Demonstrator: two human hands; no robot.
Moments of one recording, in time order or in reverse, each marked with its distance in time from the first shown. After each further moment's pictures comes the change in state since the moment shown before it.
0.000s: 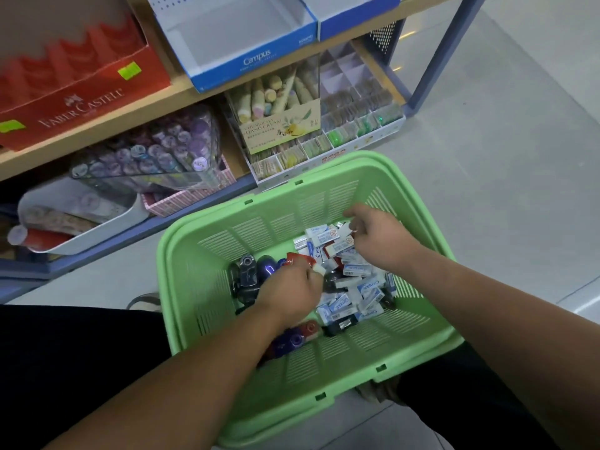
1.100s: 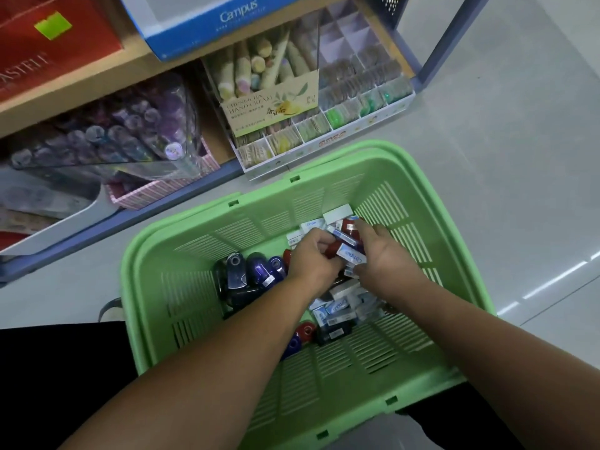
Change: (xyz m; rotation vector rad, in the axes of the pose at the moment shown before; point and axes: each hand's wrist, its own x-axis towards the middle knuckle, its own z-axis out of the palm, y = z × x) left_hand 0.079 0.023 0.038 -0.700 0.085 -0.169; right_hand 0.011 0.036 0.046 -0.220 -0.051 0.099
